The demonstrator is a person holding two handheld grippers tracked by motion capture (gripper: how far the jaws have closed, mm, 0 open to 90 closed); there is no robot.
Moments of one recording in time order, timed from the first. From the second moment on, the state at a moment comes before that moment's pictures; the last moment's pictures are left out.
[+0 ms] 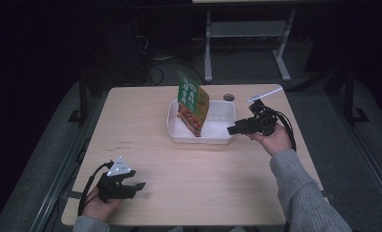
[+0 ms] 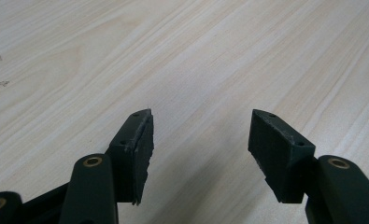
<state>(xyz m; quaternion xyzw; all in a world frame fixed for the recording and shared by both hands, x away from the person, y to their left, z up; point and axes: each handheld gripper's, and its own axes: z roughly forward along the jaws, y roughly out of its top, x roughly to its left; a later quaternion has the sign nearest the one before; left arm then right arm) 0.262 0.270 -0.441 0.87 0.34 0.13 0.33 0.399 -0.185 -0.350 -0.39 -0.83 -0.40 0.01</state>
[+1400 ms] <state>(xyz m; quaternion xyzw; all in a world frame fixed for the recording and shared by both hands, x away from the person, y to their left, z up) 0.262 0.267 -0.442 0.87 0.34 0.13 0.33 0.342 -0.226 -0.399 -0.40 -0.82 -0.41 0.04</state>
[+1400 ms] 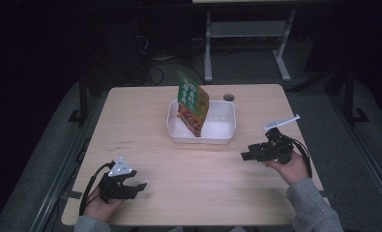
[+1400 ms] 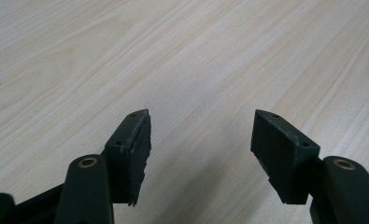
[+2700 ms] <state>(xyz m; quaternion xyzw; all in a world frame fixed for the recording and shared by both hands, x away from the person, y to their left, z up) 0.259 0.258 -0.442 0.88 0.33 0.12 0.33 0.278 -0.241 -0.456 -0.40 -0.82 -0.41 0.05</state>
